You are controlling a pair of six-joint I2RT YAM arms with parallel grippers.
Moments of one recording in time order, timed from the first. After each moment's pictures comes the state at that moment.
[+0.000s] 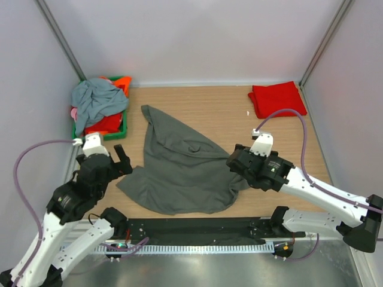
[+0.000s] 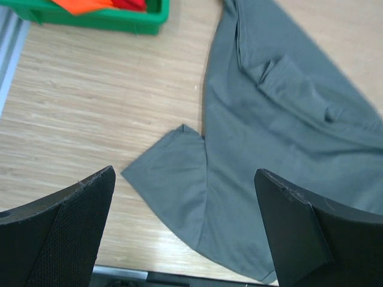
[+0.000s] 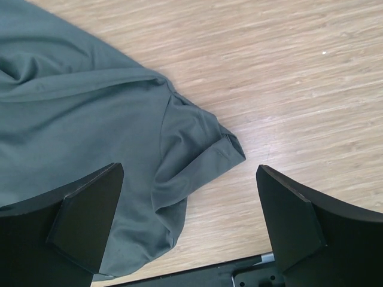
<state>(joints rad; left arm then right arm) -0.59 0.52 0.95 -1.00 -0.58 -0.56 0.98 1.02 0.96 -1.08 0.79 1.05</state>
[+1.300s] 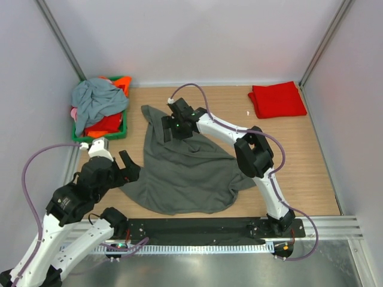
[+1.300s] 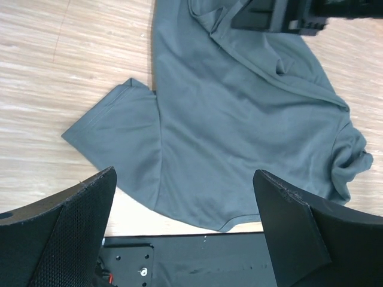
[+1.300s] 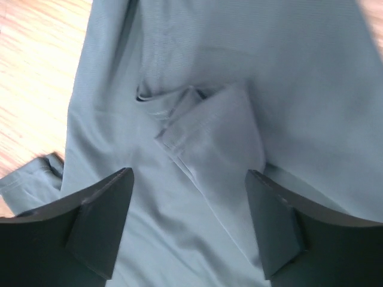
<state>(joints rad) -0.60 0.54 0.95 -1.08 -0.35 -0.70 0.75 2.23 1.88 -0.56 -0.09 0.46</state>
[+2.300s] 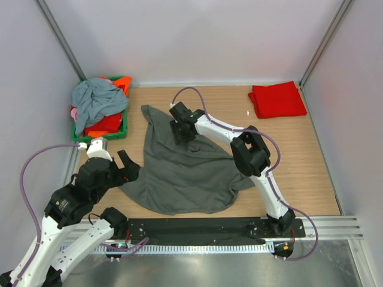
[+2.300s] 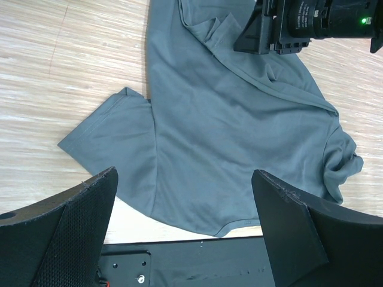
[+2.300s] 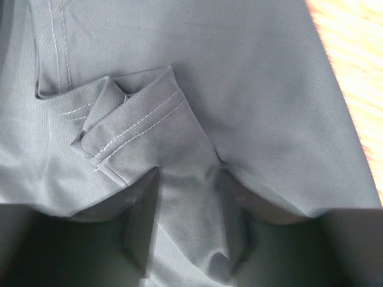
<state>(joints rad) -0.60 0.51 0.94 -1.04 -0.35 -0.68 0.76 2.31 1.92 -0.65 0.05 0.38</state>
